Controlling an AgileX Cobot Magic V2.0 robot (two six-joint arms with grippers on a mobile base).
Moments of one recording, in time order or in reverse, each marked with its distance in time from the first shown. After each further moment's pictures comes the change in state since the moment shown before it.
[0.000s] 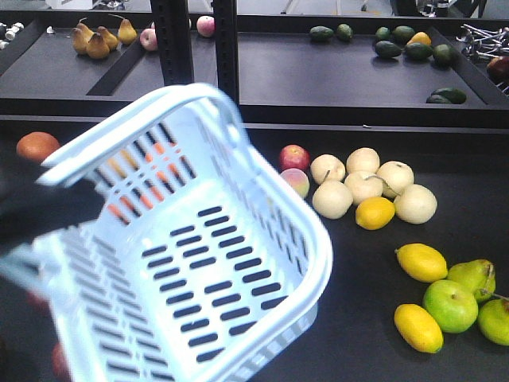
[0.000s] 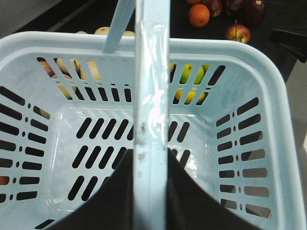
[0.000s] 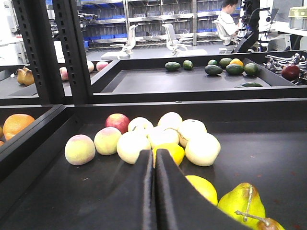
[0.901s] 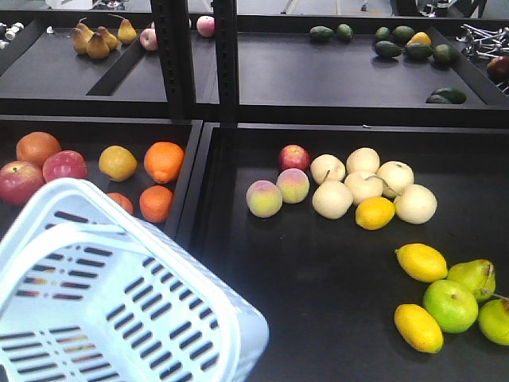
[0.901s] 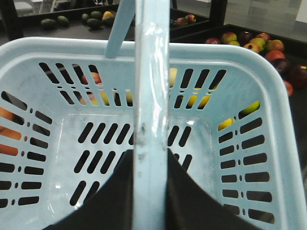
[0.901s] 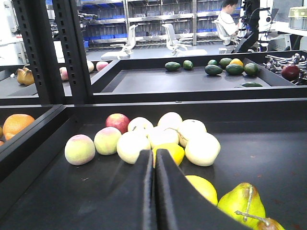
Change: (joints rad) left arm 0.000 -0.760 0.765 0.075 -0.389 -0.172; right arm 0.000 0.000 0.000 0.000 0.000 0.000
